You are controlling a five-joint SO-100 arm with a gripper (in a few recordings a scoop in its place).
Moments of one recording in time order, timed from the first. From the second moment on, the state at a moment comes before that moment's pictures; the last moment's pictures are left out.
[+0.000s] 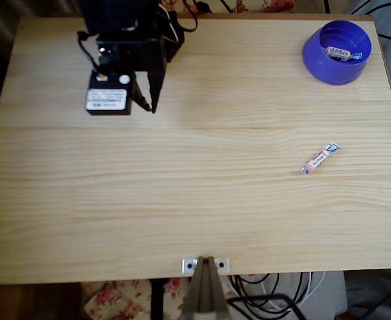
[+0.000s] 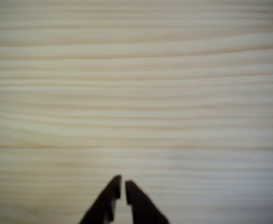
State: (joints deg) arm -0.3 187.6 169.9 73.4 6.3
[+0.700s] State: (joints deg) arm -0.4 187.6 167.5 73.9 3.8
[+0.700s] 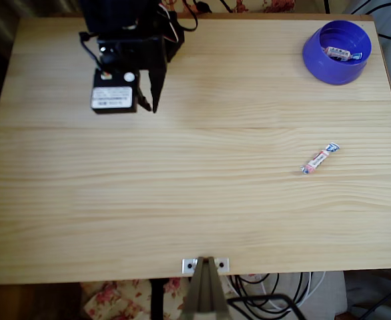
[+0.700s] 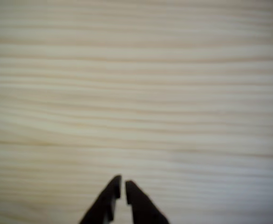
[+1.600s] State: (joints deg) arm -2.5 162.9 121.9 85.4 8.3
